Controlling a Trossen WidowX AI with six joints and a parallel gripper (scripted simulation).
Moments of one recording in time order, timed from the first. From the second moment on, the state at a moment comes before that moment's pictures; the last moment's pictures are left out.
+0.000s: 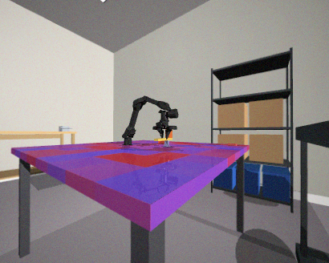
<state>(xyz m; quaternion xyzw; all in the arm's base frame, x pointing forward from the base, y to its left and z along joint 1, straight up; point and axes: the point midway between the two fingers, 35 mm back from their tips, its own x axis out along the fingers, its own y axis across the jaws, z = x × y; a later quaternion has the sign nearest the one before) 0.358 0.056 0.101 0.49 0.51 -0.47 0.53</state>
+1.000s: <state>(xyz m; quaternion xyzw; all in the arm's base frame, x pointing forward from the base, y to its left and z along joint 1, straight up) 0.359 0.056 0.129 0.48 0.51 -0.48 0.52</state>
